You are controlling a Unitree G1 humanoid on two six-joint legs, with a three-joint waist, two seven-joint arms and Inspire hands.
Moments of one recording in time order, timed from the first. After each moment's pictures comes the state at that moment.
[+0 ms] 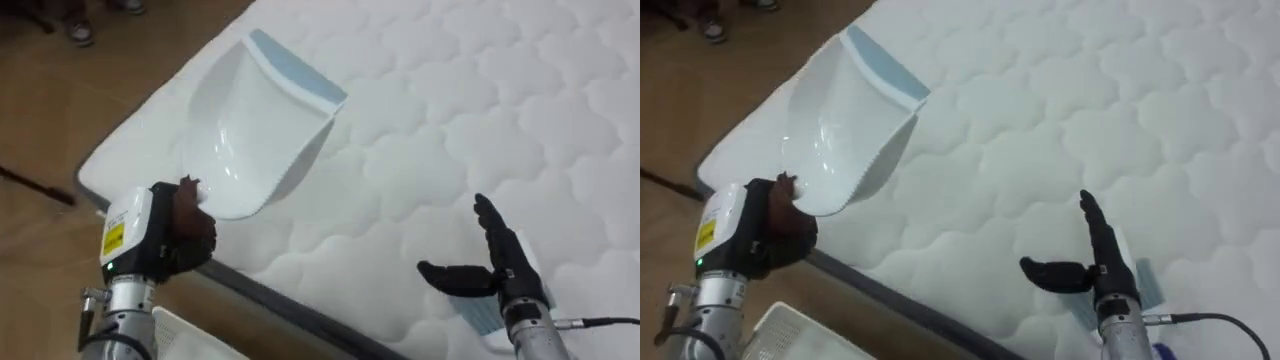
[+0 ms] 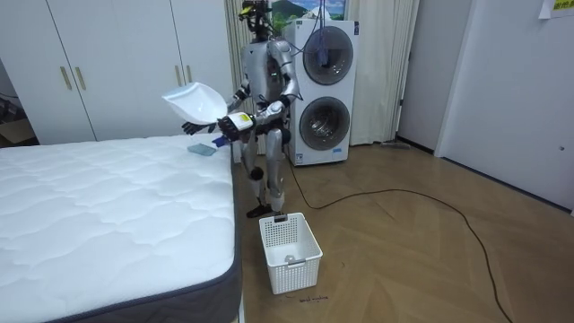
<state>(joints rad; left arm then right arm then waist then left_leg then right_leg) 0.09 0.35 -0.13 0.41 0.56 -0.27 0.43 0.15 -0.33 0.13 0.50 0.07 -0.29 -0.19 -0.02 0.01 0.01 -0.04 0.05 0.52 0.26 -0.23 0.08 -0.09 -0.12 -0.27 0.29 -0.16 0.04</state>
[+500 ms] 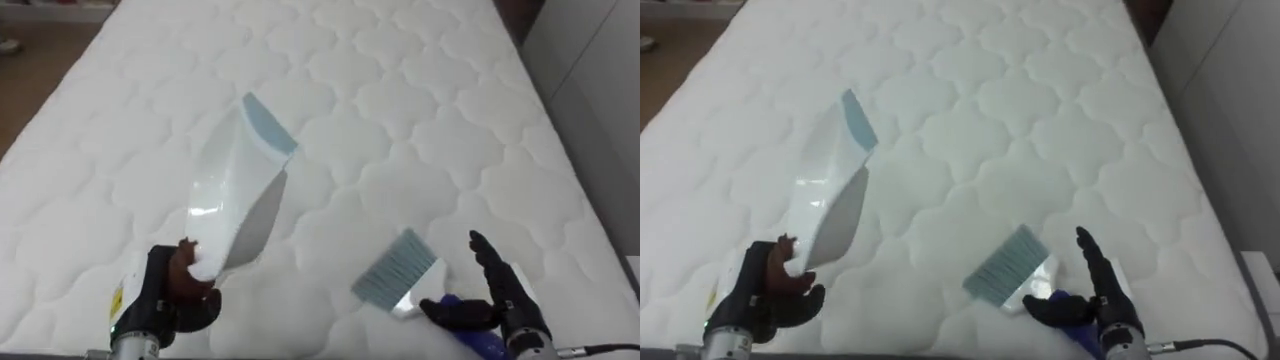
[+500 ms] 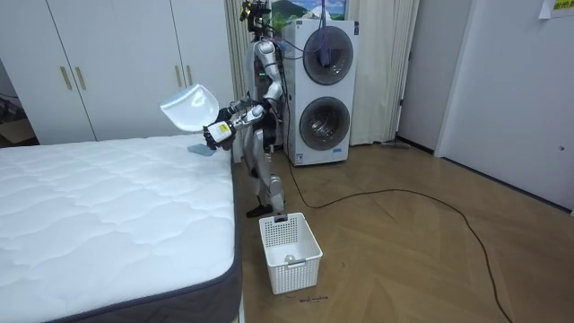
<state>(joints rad) 0.22 0.26 -0.08 0.51 0.34 -0.27 0.34 0.18 -0.30 0.09 0.64 0.03 -0.28 -0.12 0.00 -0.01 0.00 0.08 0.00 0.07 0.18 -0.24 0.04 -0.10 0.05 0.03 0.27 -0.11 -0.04</state>
